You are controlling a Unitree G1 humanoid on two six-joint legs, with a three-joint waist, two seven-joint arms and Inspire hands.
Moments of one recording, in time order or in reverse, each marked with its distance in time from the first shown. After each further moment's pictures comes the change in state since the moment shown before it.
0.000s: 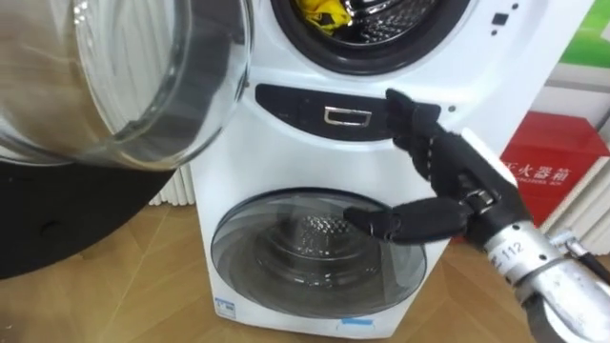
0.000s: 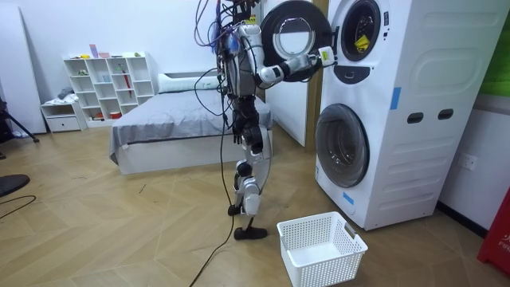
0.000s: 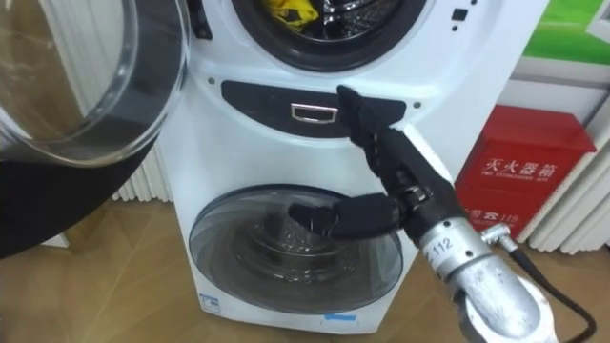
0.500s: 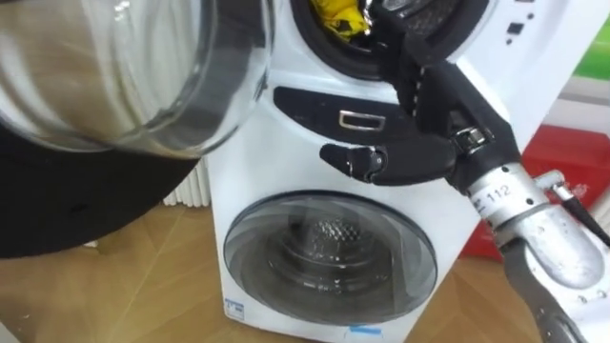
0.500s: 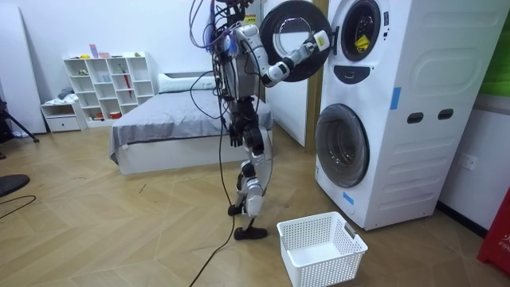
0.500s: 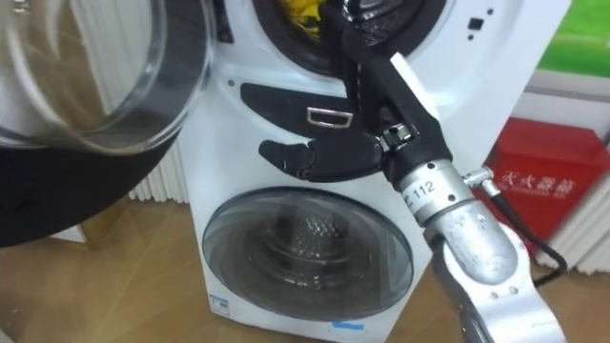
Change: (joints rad) left arm 0.004 -0.008 0.000 -0.002 0.004 0.027 0.010; right arm -0.158 0.044 0.051 0.018 0.040 0.000 -0.074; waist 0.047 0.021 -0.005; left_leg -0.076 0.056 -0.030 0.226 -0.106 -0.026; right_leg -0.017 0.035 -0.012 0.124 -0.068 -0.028
